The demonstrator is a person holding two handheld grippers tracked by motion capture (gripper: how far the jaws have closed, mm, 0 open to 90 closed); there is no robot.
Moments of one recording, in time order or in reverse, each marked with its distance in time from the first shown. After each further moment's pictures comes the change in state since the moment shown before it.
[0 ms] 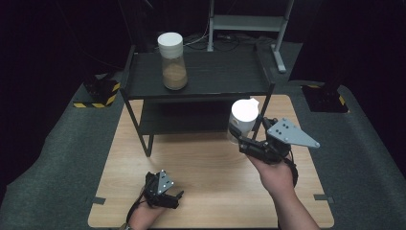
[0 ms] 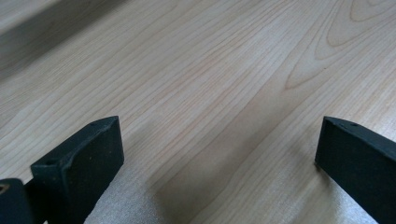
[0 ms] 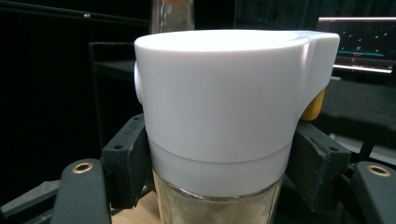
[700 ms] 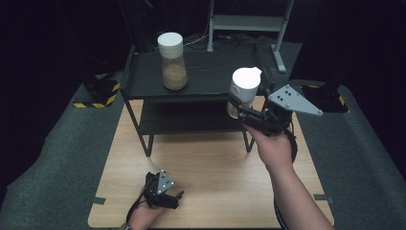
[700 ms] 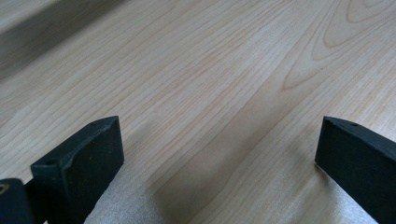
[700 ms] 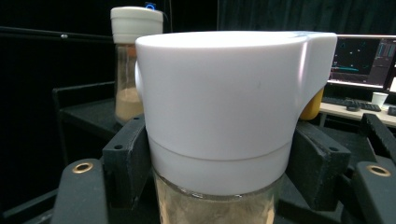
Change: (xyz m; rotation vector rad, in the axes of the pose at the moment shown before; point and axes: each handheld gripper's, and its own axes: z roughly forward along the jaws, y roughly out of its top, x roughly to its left) left arm 0.001 0.000 0.000 -0.002 -0.007 0.000; right arm -0.010 0.046 0.033 -0.037 -0.063 0.002
